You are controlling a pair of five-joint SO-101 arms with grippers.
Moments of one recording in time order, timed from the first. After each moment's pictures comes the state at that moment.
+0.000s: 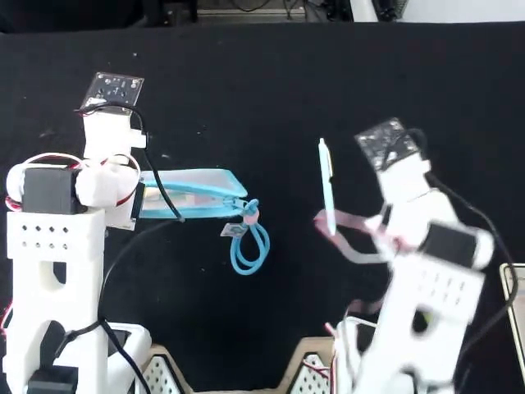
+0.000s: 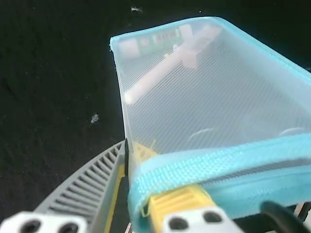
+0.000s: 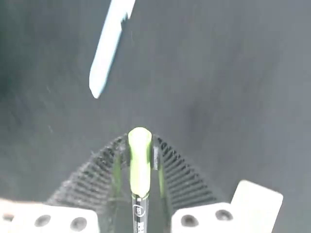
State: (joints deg) left arm -2.1 -32.9 7.4 100.4 -8.7; right arm 13.4 -54.9 36.2 83.6 35.1
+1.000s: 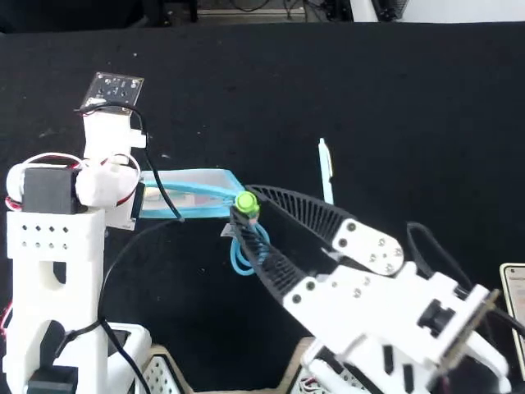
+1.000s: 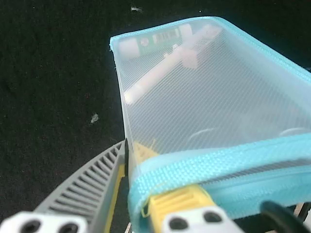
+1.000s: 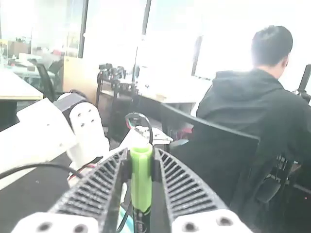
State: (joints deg) left arm -2.1 -32.9 7.4 100.4 -8.7; right arm -46.9 -79.5 29.7 49.4 7.3
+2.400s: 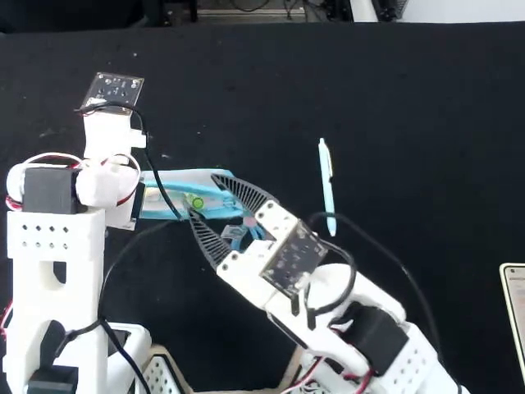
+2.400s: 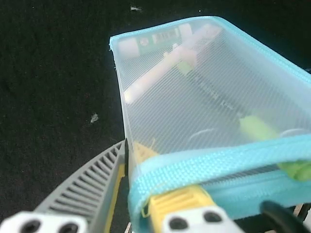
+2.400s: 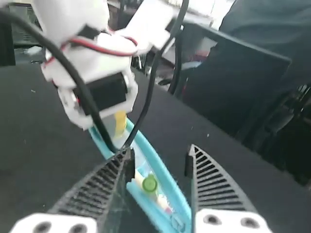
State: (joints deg) left arm -2.1 -32.9 7.5 100.4 -8.7; right arm -47.1 -79.2 55.6 41.7 10.8
